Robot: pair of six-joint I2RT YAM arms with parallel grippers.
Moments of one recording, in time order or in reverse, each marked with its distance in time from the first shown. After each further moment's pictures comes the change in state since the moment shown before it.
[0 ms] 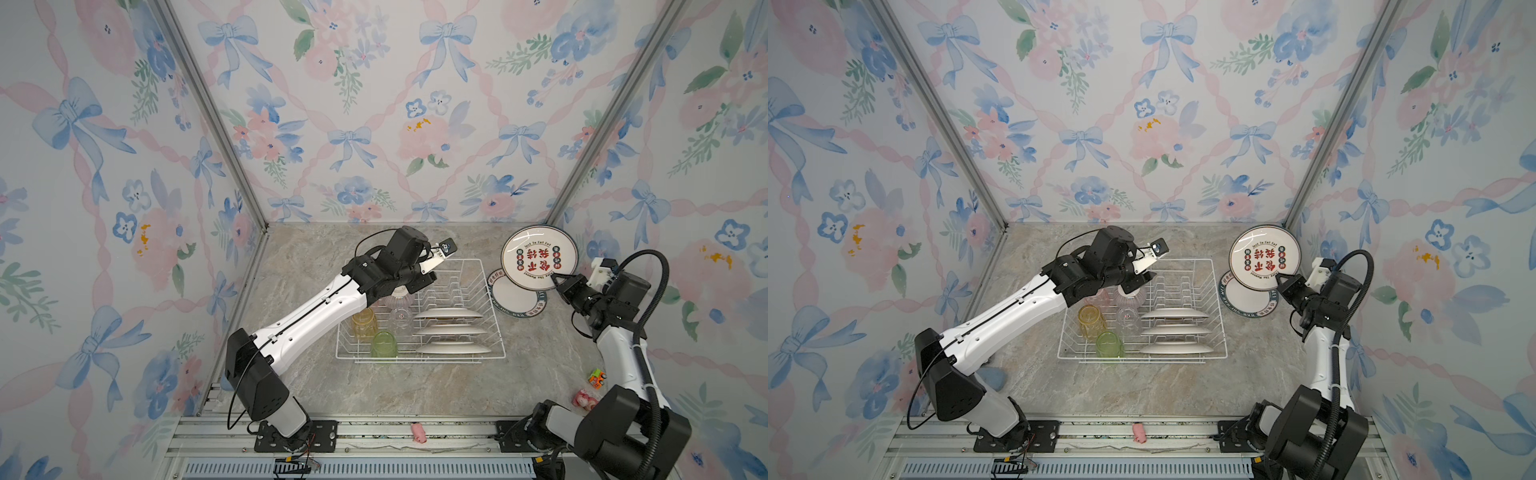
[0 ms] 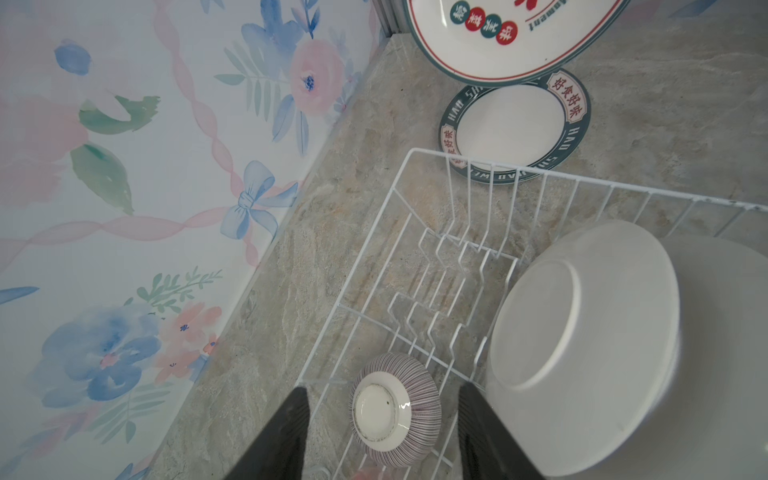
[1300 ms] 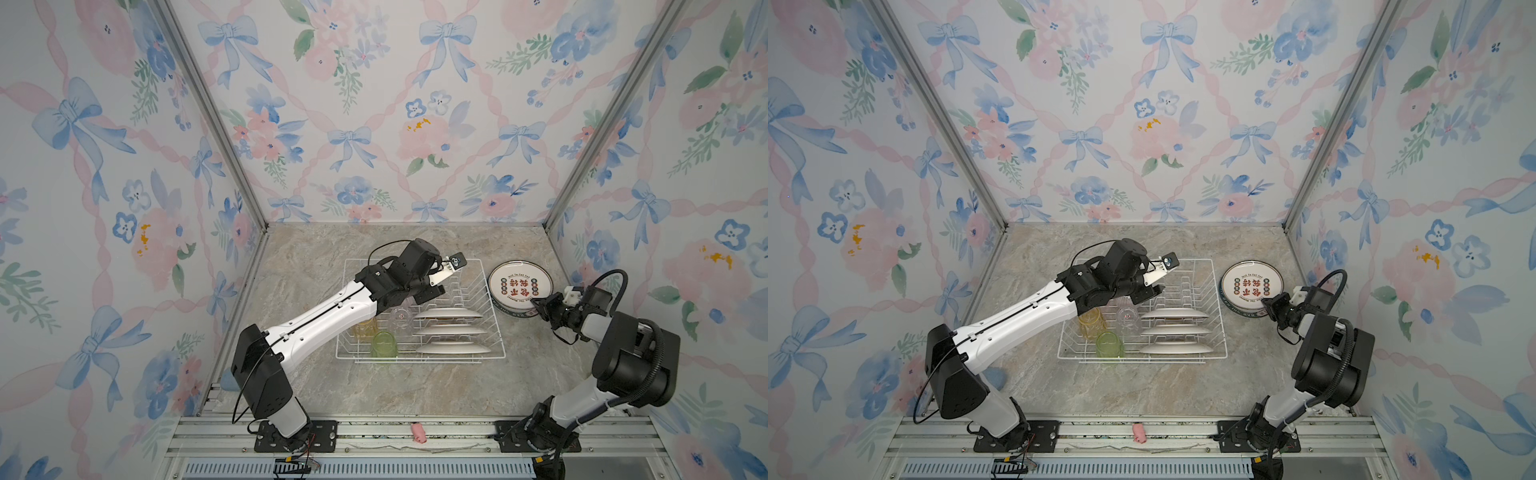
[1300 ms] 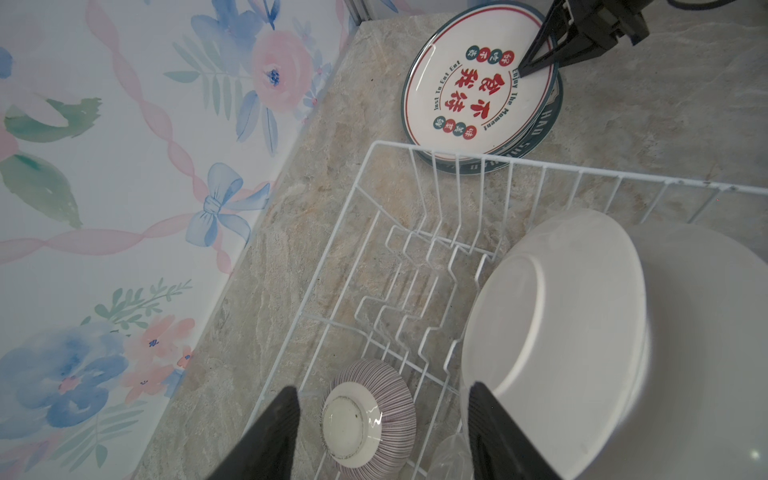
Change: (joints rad) left arm -0.063 0.040 -0.032 0.042 -0.024 0.008; right arm 0.032 0.469 -0.076 0.226 -0.023 0.123
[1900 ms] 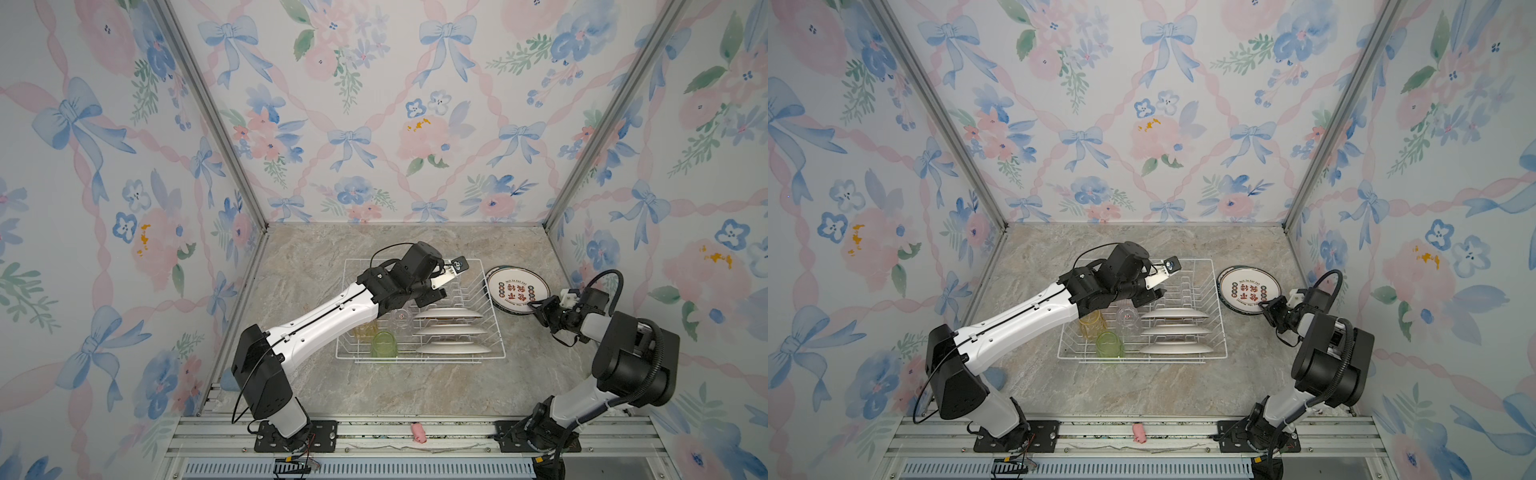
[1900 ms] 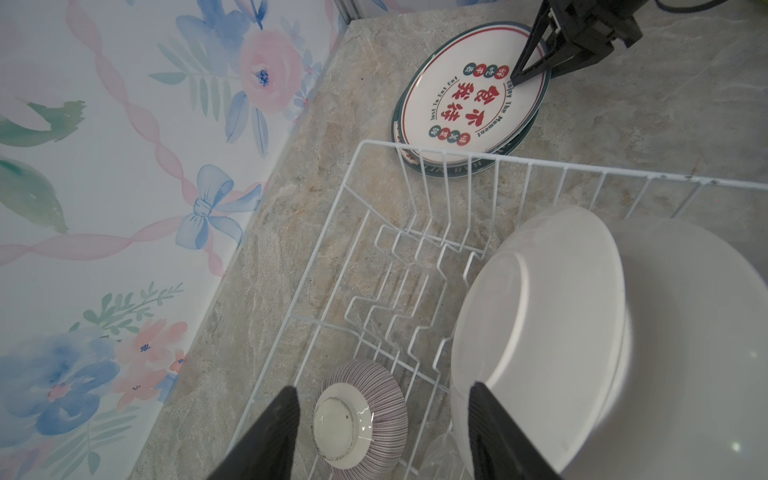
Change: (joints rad) left arm -0.014 -0.001 -0.018 0.000 0.000 0.000; right arm 0.007 0.000 0.004 -0.094 0.015 -0.090
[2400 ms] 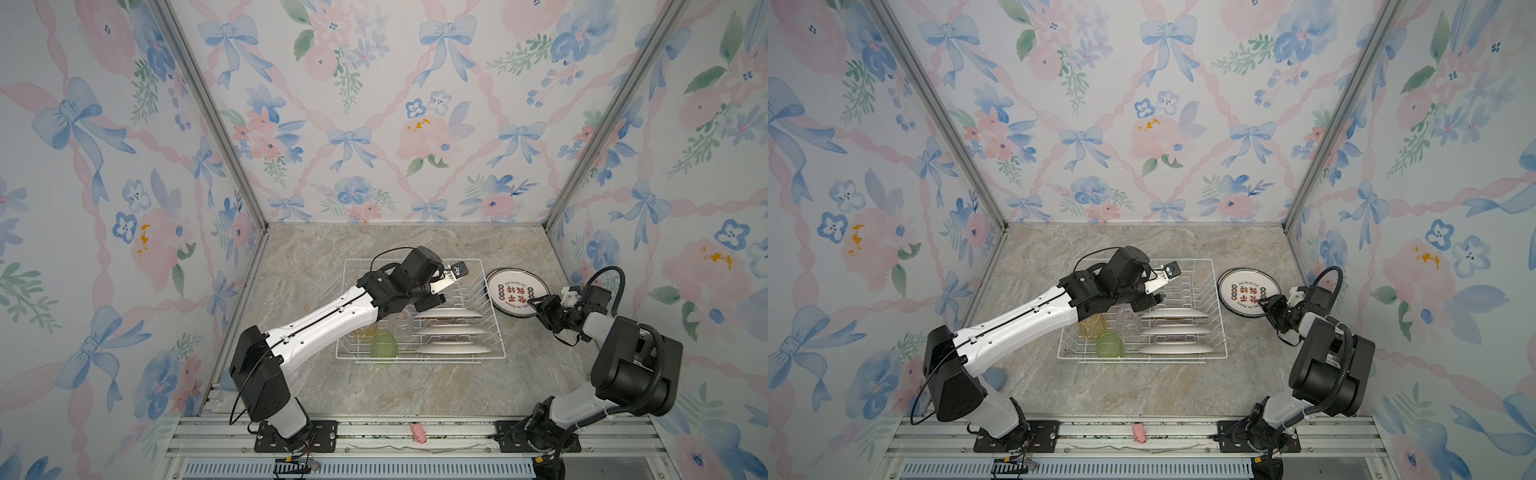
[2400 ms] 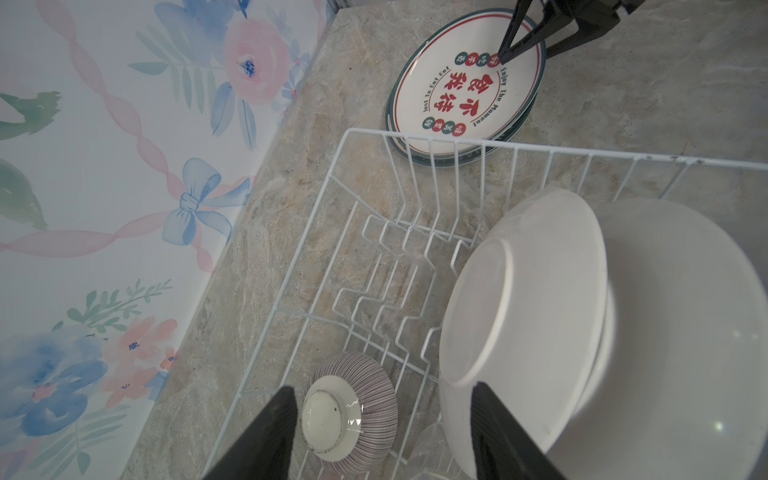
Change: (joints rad) left arm -0.010 -0.015 -0.034 0.000 0.004 0.000; right arm 0.008 -0.078 0.022 -0.135 0.057 -0.089
